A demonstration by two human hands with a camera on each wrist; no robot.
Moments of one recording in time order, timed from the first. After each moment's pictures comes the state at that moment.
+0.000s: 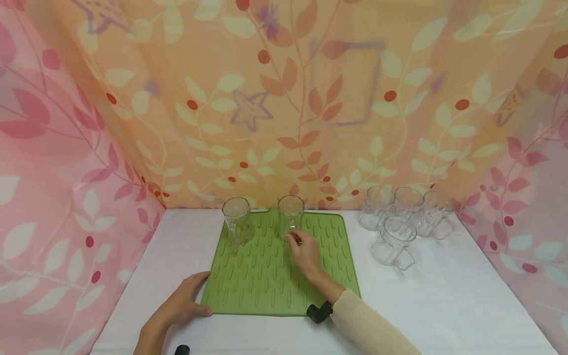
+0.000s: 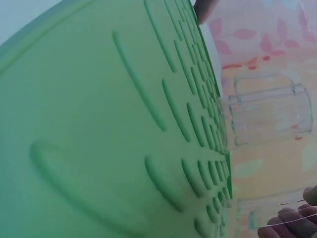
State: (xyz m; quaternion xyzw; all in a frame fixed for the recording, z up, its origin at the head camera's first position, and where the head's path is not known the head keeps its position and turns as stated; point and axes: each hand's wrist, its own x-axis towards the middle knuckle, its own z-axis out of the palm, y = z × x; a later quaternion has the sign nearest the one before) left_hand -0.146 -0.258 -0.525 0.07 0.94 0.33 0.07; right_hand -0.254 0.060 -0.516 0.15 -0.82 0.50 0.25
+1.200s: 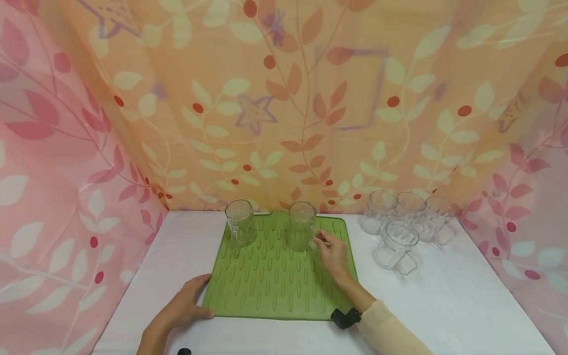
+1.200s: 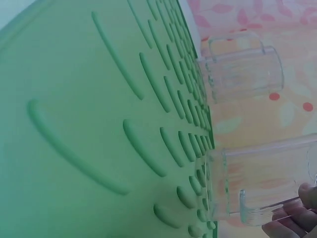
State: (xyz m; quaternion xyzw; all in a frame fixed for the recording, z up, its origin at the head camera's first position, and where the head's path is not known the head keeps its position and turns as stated) left_hand -0.145 -0.258 -0.531 0.05 0.94 0.34 0.07; right_hand -0.252 0.122 -0.511 0.15 -0.78 0.53 0.28
